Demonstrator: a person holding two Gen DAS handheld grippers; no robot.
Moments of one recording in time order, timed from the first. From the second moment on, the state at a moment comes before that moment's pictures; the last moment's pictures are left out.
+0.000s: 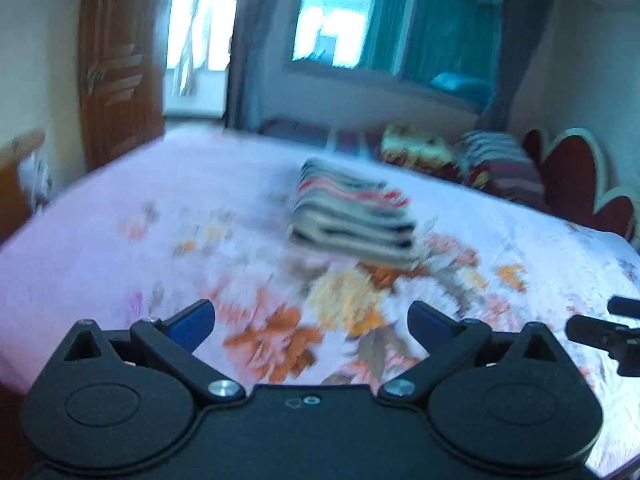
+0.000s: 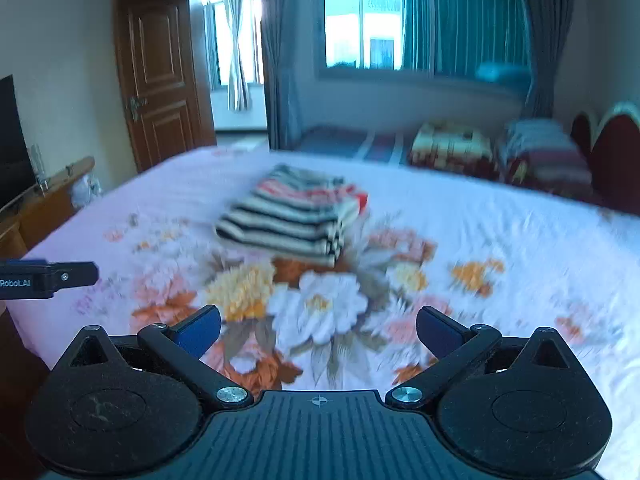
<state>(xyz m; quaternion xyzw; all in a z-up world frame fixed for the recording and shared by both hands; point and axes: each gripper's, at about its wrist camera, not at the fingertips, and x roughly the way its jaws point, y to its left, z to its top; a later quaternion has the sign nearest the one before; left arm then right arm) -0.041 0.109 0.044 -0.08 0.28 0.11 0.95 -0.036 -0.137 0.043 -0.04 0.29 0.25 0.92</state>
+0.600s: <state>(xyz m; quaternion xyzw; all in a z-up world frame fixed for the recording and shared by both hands) -0.067 0.046 0.078 -0.02 0.23 0.09 0.97 -0.078 -0.177 0.078 -0.04 0.23 0.23 0.94</state>
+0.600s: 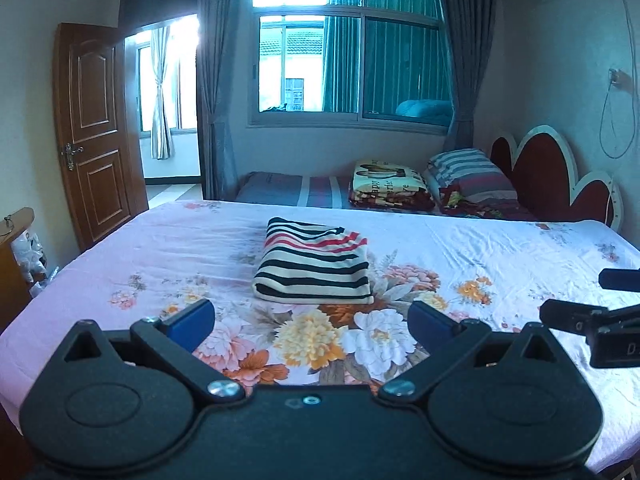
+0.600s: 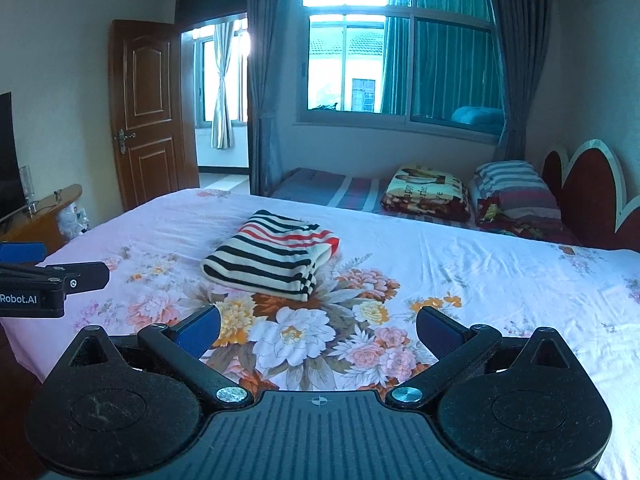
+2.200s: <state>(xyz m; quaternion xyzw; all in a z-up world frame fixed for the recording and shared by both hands) -0.061 0.048 0.081 -0.02 0.22 0.10 0.97 -0.071 -0.183 0.077 -0.03 0.22 0.23 0.95</state>
